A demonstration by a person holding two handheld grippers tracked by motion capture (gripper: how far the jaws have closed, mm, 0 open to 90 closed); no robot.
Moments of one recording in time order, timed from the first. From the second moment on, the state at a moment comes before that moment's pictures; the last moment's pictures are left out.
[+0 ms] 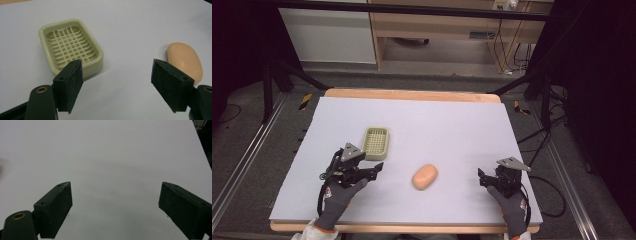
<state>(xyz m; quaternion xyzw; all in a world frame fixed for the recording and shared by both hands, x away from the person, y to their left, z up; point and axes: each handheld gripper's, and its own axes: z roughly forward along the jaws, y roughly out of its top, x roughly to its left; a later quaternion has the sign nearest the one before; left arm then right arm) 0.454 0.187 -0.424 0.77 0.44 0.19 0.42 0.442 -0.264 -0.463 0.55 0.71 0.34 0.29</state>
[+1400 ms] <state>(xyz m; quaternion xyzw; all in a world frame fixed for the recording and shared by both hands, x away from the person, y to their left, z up) 0.468 0.090 -0.409 0.83 0.35 0.15 0.40 0.444 -0.266 -0.467 0.56 0.70 0.34 0.29</state>
